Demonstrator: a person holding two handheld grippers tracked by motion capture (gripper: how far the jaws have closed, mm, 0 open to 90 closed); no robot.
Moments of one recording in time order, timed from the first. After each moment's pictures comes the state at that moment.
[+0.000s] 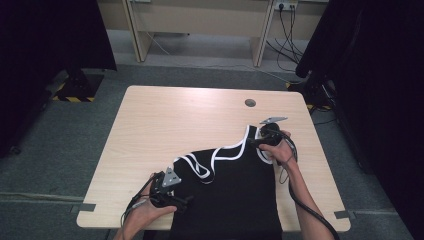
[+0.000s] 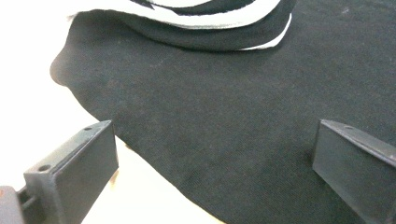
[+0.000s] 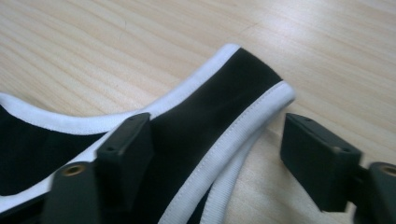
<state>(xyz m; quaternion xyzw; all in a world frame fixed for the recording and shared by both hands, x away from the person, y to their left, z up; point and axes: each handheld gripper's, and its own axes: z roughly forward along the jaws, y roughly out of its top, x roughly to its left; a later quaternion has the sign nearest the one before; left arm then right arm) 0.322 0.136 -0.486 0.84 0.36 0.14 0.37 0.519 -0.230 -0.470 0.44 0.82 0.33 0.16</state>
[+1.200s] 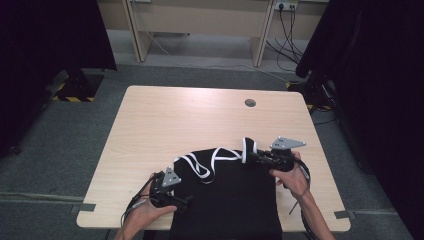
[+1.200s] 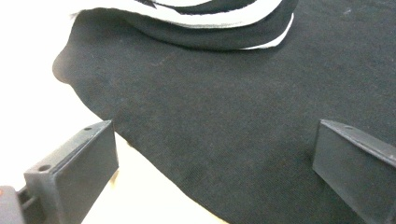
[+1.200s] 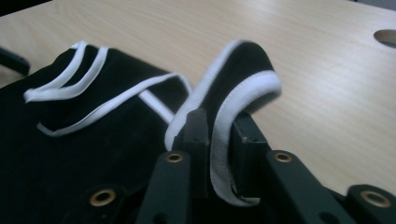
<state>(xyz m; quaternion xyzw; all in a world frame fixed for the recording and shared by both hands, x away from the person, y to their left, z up) 0.322 0.136 -0.486 0.84 0.36 0.15 0.37 0.410 -0.238 -0.439 0.34 0.81 0.45 0.14</state>
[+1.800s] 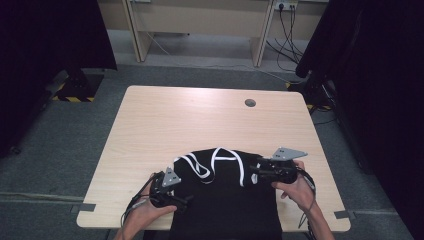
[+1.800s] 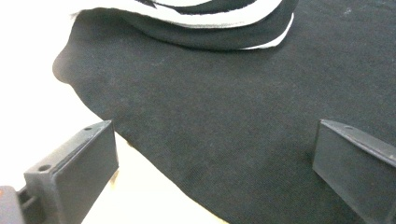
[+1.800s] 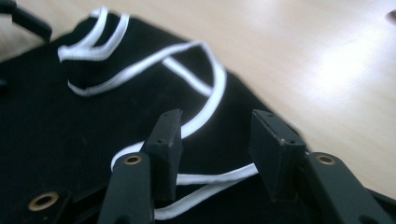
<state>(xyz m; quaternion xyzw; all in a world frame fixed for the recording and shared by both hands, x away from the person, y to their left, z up) 0.322 0.136 -0.486 0.84 0.36 0.14 0.37 0.380 -0.240 -0.440 0.32 0.84 0.42 0.14</state>
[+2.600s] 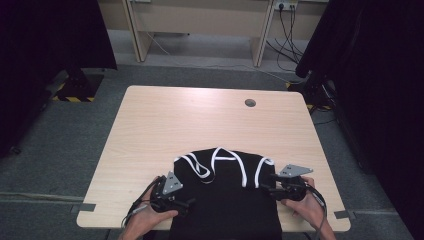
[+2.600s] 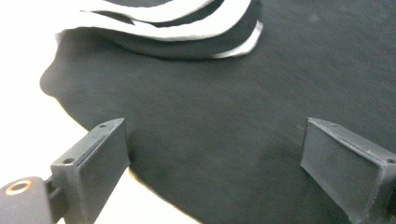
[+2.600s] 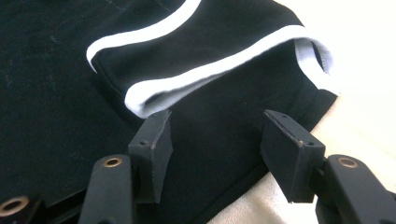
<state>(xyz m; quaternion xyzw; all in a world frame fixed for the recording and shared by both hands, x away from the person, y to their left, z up) 0.306 0.128 -0.484 0.85 0.34 0.16 0.38 0.347 -0.269 -0.470 0.36 0.85 0.35 0.15</state>
